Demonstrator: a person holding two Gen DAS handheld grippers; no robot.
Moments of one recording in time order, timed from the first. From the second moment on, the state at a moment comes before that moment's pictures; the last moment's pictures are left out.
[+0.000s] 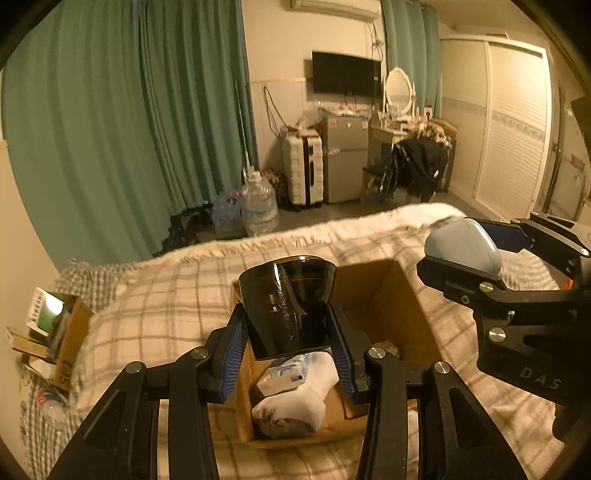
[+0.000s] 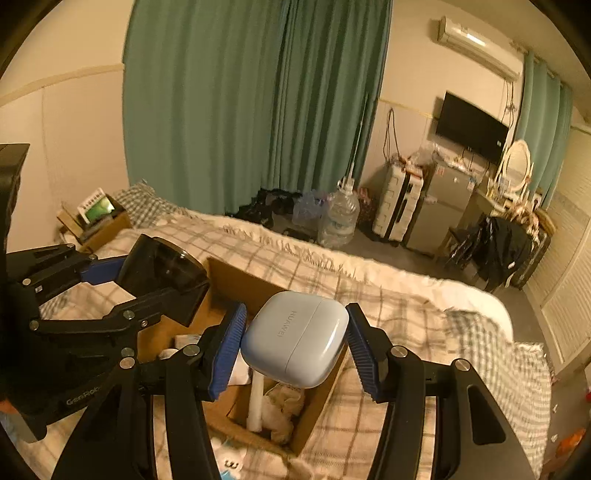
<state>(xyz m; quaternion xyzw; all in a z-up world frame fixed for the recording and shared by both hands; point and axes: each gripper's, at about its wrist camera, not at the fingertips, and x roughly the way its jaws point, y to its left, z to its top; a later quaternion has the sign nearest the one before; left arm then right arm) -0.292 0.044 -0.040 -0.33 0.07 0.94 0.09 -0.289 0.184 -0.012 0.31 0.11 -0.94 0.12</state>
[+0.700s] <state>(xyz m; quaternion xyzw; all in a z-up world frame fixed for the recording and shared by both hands) -0.292 0.047 -0.068 -0.35 0.07 0.93 0.10 -0.288 0.203 -0.040 0.31 0.07 -0.94 0.09</state>
